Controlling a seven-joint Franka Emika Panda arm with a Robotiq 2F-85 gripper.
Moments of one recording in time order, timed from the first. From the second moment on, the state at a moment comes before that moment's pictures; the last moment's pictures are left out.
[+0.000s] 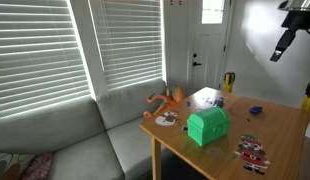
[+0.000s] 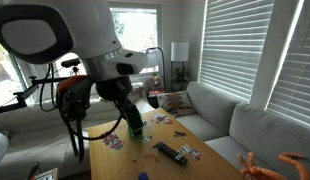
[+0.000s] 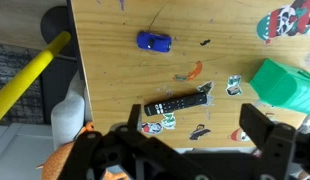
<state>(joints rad) -0.07 -0.53 -0.32 -2.25 -0.03 1.96 -0.37</state>
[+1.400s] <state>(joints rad) -0.21 -0.07 -0.32 -1.99 0.13 1.81 0.04</state>
